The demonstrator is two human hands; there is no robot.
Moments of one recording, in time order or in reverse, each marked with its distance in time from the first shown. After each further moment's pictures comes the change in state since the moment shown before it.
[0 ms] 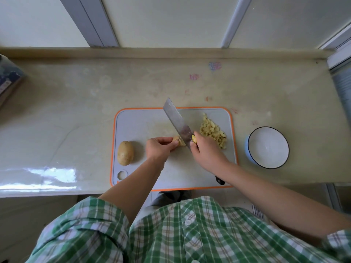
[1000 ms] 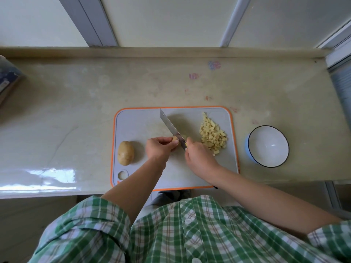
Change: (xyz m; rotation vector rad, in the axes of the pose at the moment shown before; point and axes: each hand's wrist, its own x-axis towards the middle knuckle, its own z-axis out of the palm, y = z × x) left_hand -0.002 -0.001 0.000 -0.019 0.041 -0.002; right_hand -0.004 -0.010 0.028 -0.117 -0.053 0.061
